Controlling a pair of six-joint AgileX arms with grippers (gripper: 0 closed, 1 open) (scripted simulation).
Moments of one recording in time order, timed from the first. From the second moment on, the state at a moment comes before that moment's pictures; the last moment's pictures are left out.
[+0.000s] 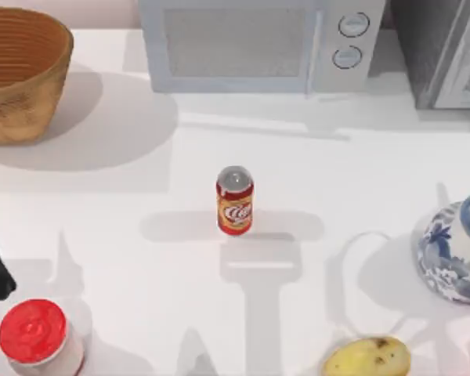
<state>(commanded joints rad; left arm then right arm) 0.00 0.00 0.00 0.00 0.00 0.00 0.00 0.00 0.00 0.00 0.00 0.00</state>
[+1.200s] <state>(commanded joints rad) -0.38 1.27 0.98 -0.81 0.01 0.13 0.00 0.00 0.00 0.00 0.00 0.00</state>
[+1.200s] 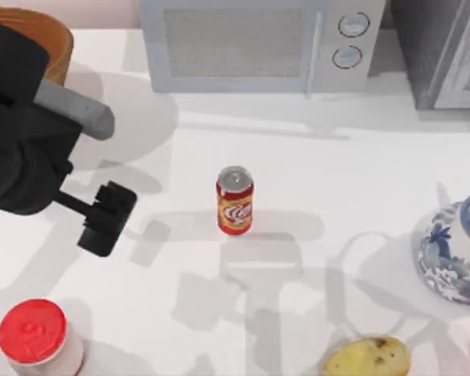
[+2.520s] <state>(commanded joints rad) -0.66 2.30 2.15 -1.42 0.00 0.16 0.00 0.00 0.00 0.00 0.00 0.00</state>
